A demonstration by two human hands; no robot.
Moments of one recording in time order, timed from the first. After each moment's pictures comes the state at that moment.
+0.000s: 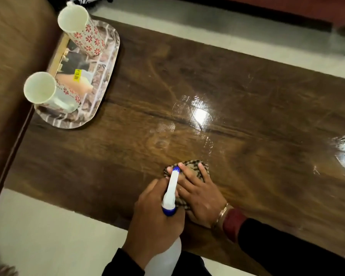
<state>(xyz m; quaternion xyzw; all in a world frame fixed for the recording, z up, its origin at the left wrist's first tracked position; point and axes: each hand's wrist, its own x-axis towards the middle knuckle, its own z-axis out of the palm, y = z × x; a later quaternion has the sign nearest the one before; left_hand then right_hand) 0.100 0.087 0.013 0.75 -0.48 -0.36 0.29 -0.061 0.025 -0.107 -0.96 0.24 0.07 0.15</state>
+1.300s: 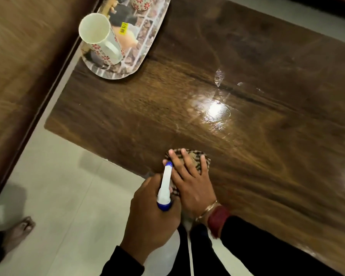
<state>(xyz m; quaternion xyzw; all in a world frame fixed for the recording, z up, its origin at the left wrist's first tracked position) 0.129 0.218 0.006 0.82 -0.37 -0.33 0.29 0.014 0.141 -0.111 -0.94 0.31 0.04 0.15</state>
